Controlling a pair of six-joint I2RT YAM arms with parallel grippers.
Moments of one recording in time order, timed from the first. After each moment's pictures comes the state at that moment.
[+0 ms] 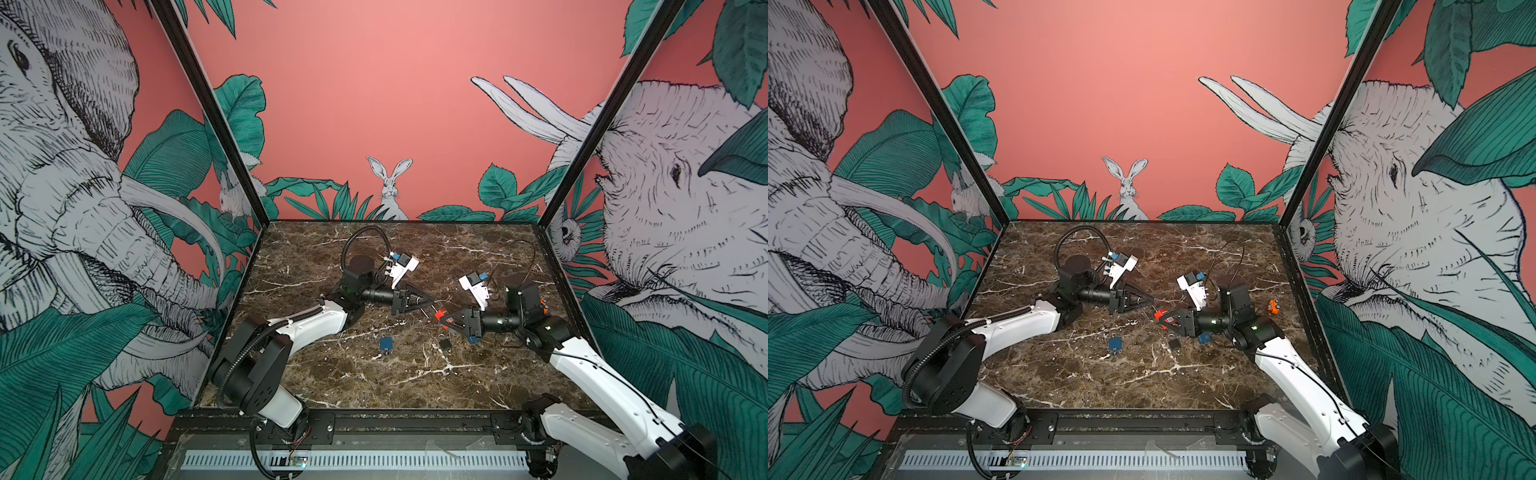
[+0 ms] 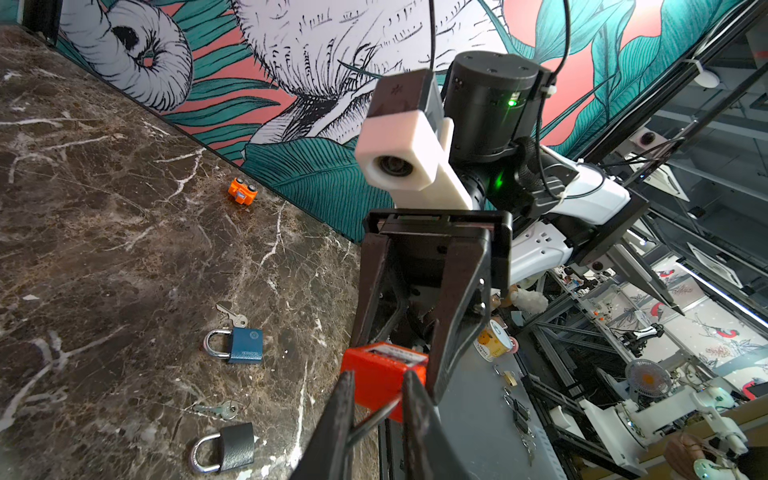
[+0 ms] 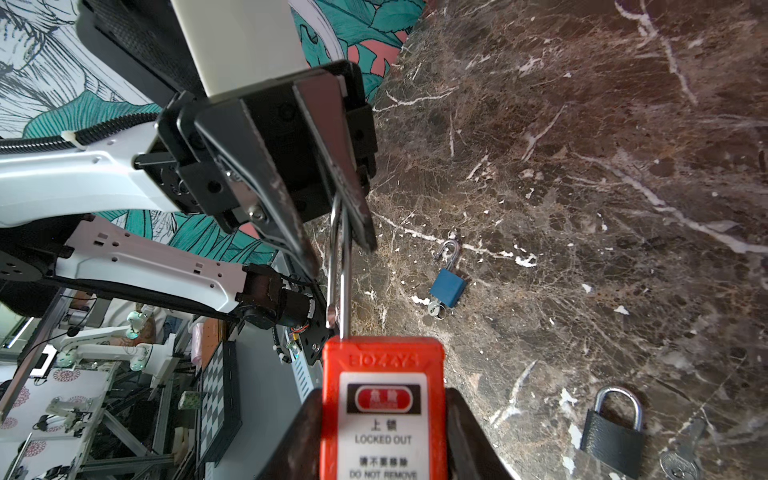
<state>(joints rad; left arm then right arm) -0.64 1.53 0.84 0.59 1.12 -0.55 0.42 0.96 0.72 -0.37 -0.81 0.35</state>
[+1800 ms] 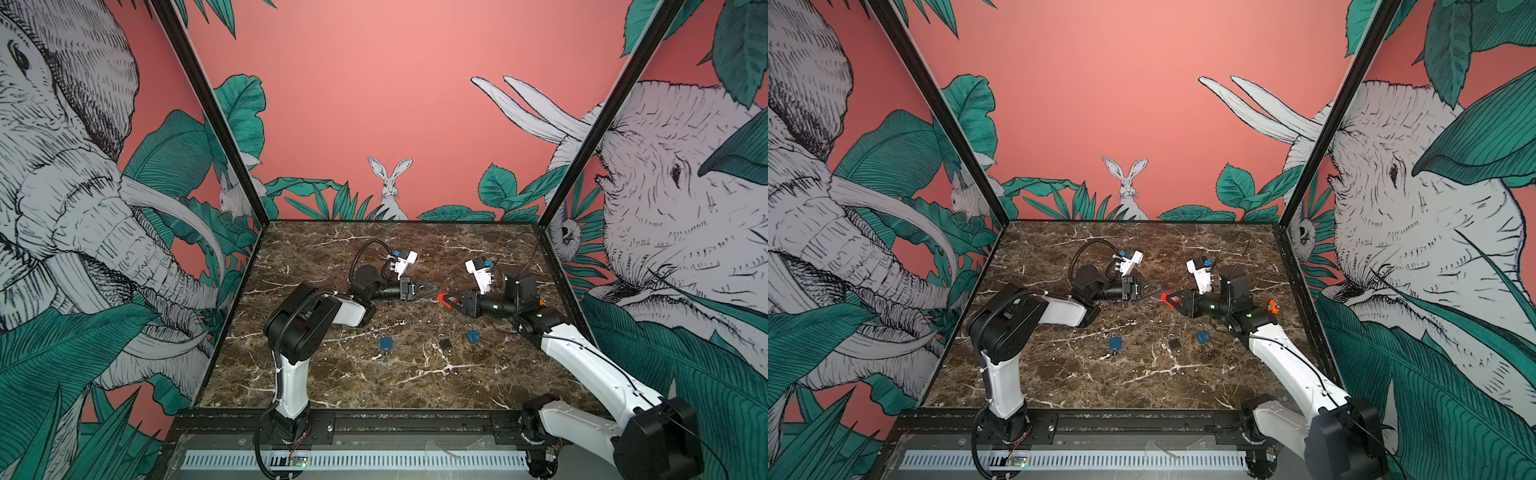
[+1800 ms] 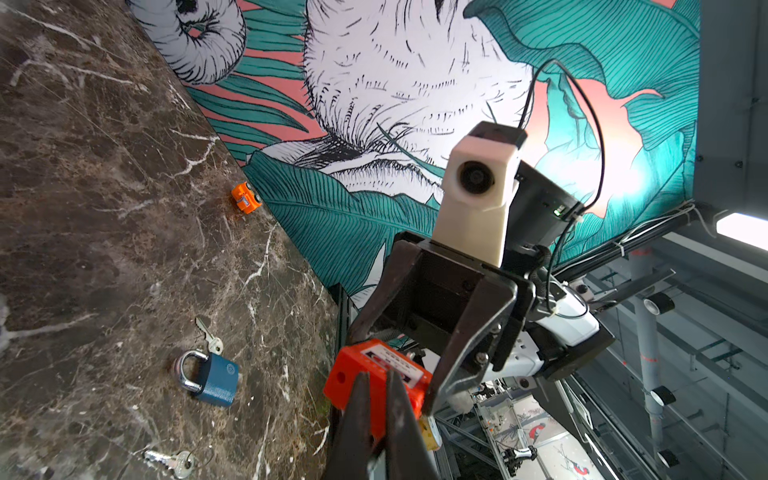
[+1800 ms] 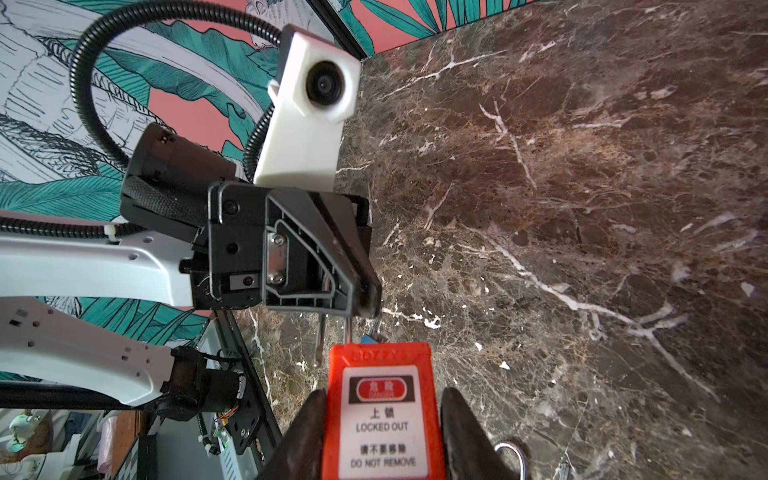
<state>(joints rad) -0.63 1.94 0.88 1.27 1.00 -1.22 0.34 1.10 0.73 -0.17 -0.66 0.38</state>
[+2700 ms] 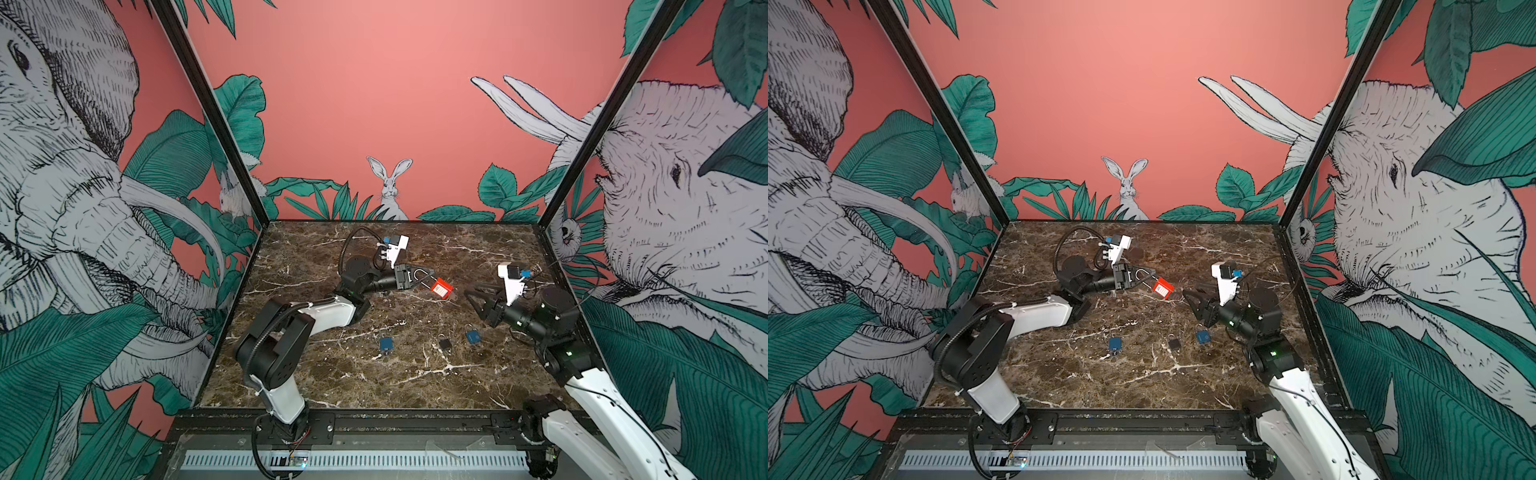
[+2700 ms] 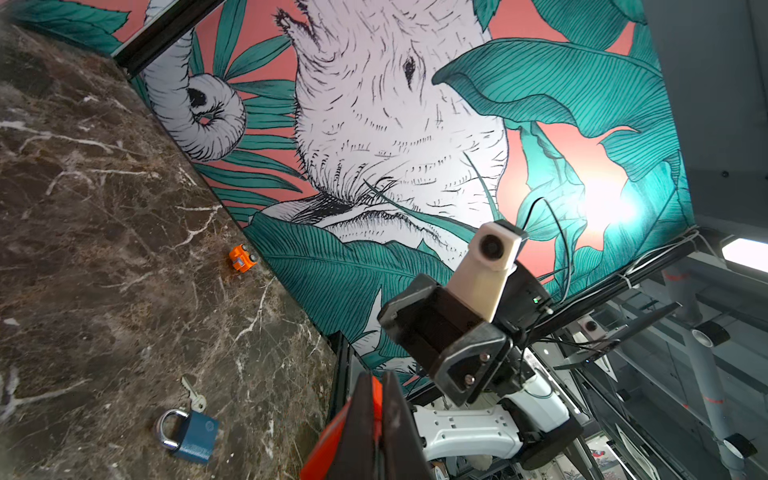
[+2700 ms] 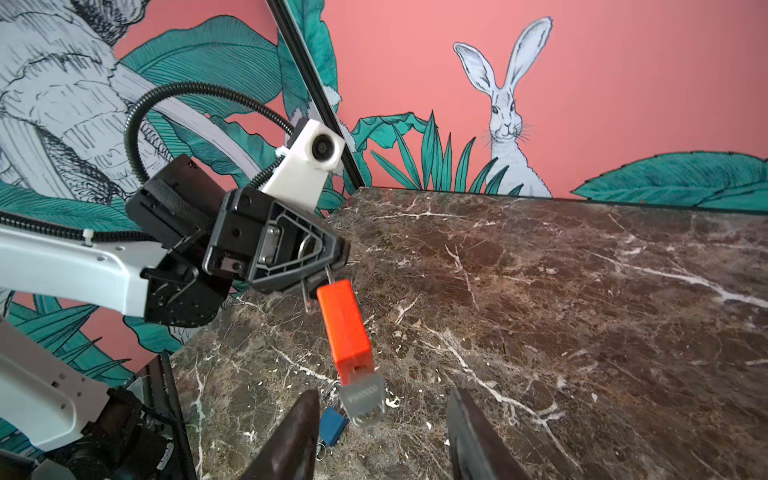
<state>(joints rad) -0.61 1.67 0.88 1.03 0.88 -1.16 0.29 0.70 0.57 -0.02 -0.57 0.25</state>
